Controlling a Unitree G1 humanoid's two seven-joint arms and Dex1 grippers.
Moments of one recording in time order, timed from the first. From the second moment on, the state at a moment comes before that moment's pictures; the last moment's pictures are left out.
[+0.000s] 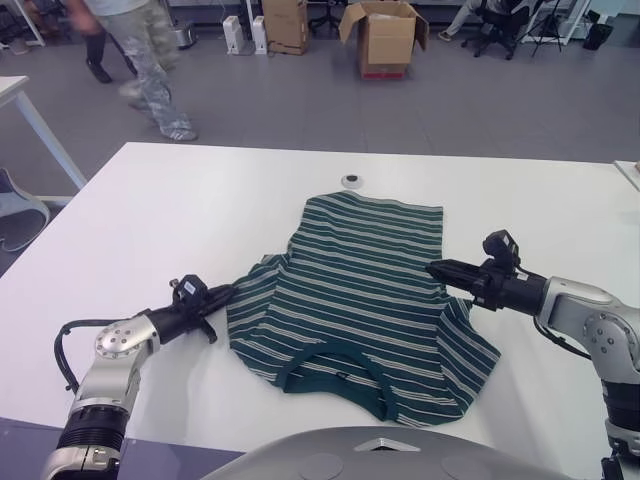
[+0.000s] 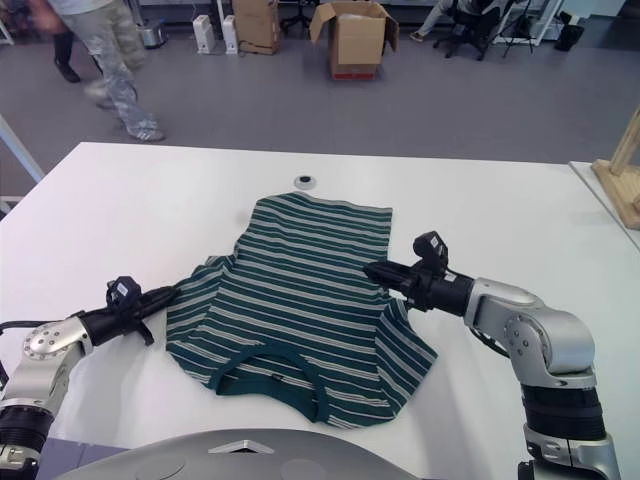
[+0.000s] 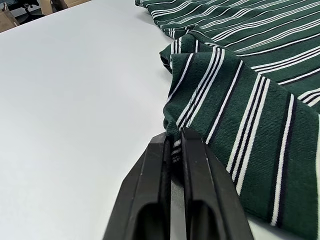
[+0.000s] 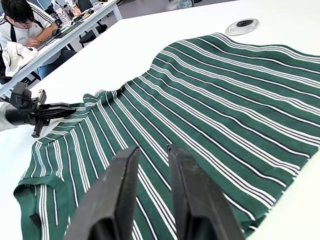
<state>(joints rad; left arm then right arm) 0.08 0.59 0.07 0.34 -0.23 -0.14 -0.87 -0.03 -0.66 -0.19 -0.27 0.74 0.95 0.76</state>
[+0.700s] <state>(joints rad) 0.02 0.50 -0.22 -0.23 -0.31 0.45 -0.86 0.04 -0.66 -0.18 -0.27 0.71 0.88 0.78</state>
